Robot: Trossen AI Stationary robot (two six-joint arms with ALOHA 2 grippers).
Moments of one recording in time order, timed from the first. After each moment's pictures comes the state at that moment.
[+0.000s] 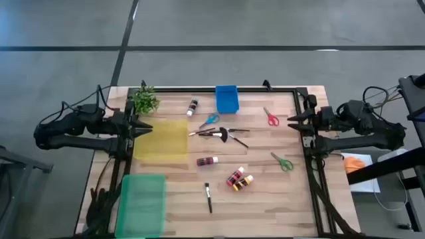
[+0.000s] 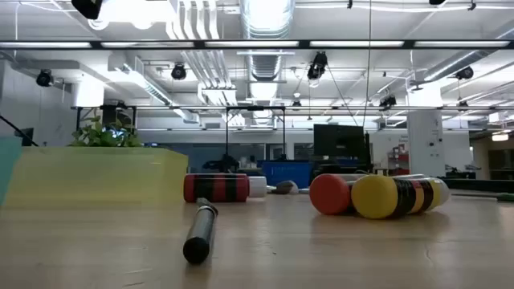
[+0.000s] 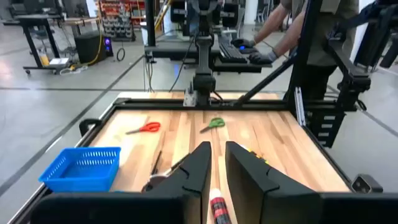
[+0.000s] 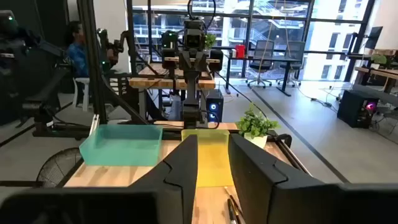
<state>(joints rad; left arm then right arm) 0.00 0.40 0.78 -0.56 0.00 0.00 0.00 0.40 0.78 -0.39 0.00 0.00</state>
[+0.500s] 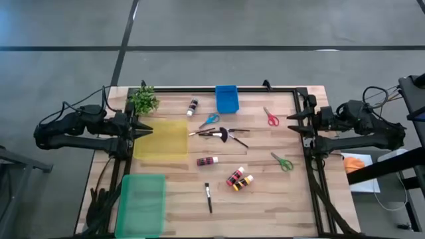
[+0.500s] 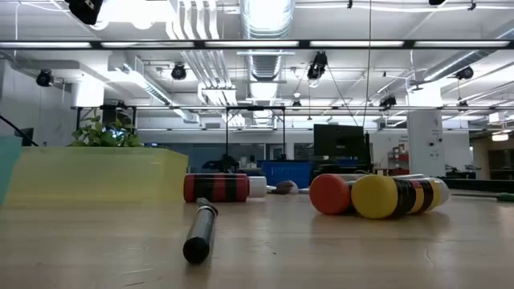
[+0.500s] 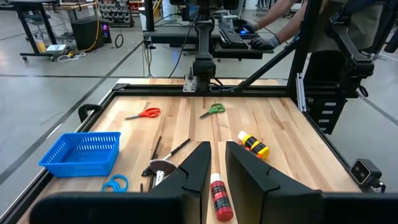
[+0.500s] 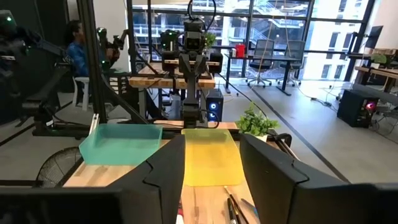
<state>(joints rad) 0.00 0.40 0.78 -0.61 0.00 0.00 0.00 0.40 0.78 -0.39 0.00 0.00</state>
